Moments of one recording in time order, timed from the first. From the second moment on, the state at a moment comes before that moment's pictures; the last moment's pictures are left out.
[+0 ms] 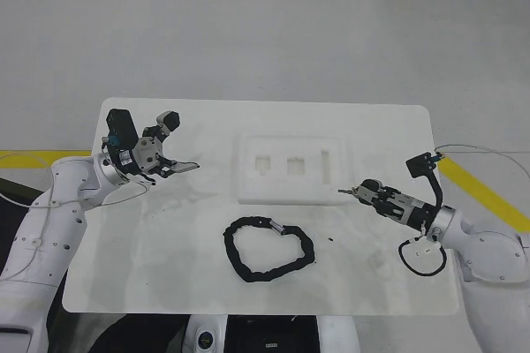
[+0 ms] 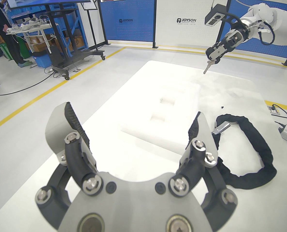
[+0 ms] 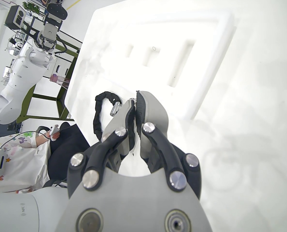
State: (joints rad) left arm 0.93 -0.88 -1.22 -1.26 1.24 -1.01 0.48; right arm -1.44 -1.10 1.68 -1.91 -0.29 -0.32 0.99
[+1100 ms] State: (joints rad) left arm 0.96 -0.88 -1.12 -1.32 1.14 -1.01 0.36; right arm -1.44 -1.10 1.69 -1.91 -0.27 -0.32 0.98
